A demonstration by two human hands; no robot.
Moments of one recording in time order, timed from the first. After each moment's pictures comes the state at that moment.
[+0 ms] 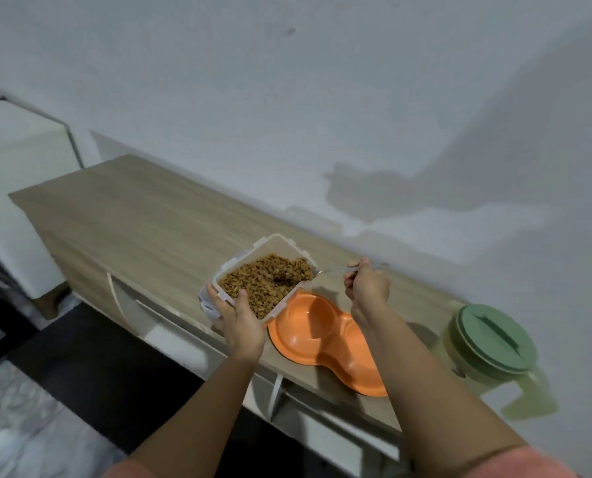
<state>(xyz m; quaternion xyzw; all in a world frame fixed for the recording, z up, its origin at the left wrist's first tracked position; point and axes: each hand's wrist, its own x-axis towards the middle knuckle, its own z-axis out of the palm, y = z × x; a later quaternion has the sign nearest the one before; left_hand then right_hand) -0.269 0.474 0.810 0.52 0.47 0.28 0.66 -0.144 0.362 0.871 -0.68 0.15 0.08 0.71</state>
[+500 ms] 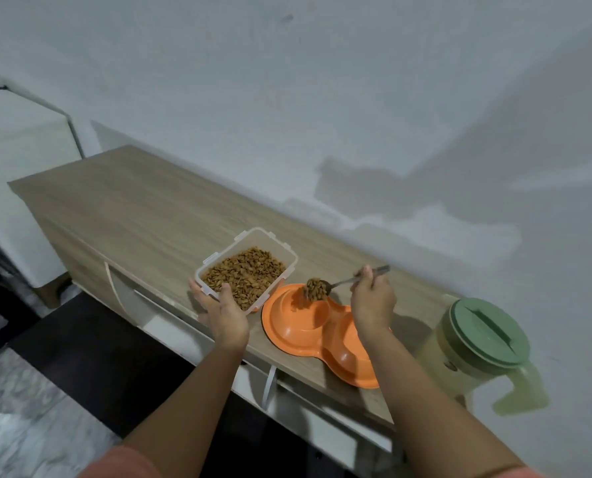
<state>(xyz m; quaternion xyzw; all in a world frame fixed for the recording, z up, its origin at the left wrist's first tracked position) -0.265 0.481 0.790 0.52 0.48 0.33 0.62 -0.158 0.327 0.847 -0.84 0.00 -0.05 0.54</state>
